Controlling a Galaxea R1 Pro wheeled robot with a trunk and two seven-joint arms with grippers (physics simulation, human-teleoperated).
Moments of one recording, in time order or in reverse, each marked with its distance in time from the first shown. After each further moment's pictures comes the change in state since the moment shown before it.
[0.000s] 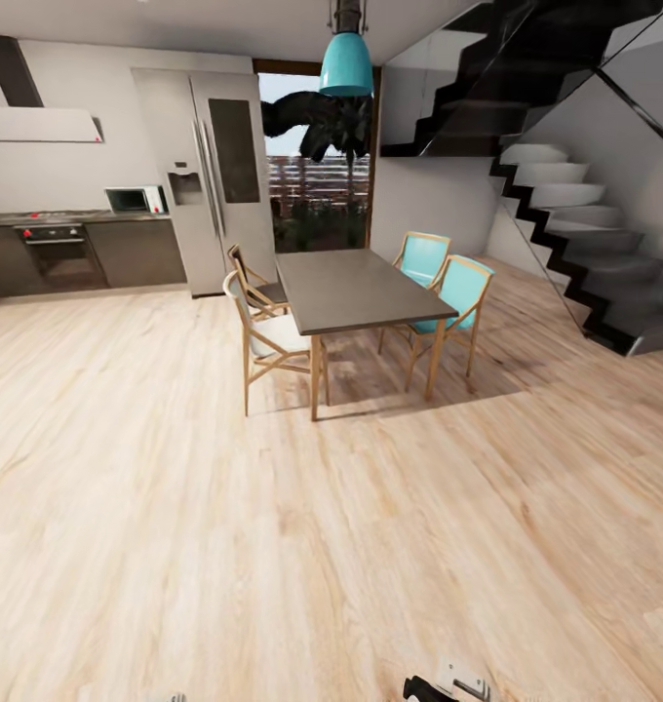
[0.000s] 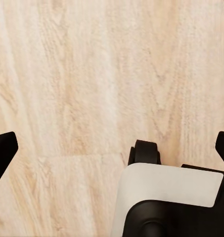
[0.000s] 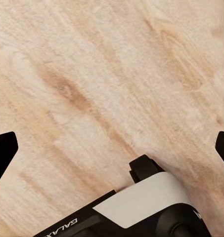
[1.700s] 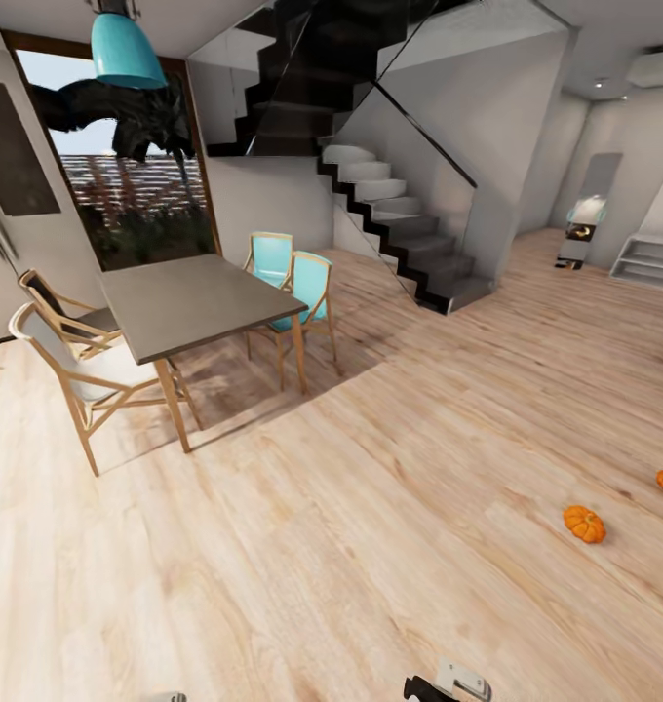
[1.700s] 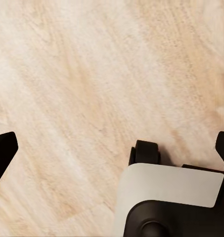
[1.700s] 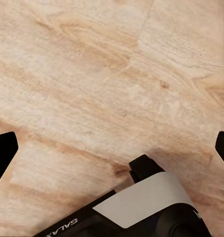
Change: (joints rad) left arm 0.000 0.001 0.000 0.000 -0.002 0.000 0.000; right arm 0.000 -0.001 -0.001 0.000 -0.002 0.000 0.000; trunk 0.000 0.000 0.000
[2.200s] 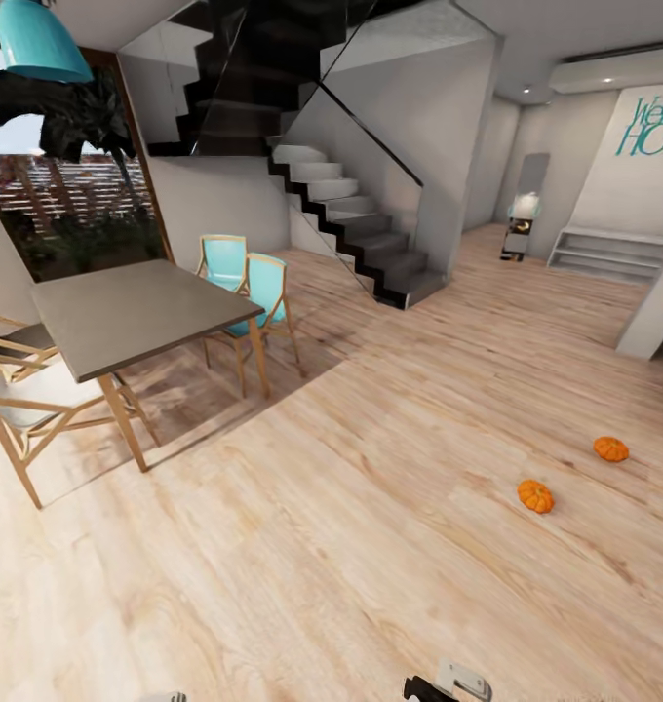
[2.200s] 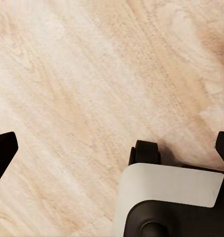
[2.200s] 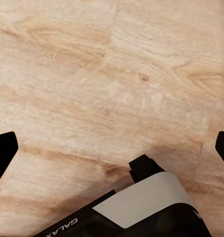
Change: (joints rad) left arm 0.000 0.000 0.000 0.000 0.000 0.000 0.000; right arm 0.000 0.000 0.000 0.000 0.000 0.000 0.000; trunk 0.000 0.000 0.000
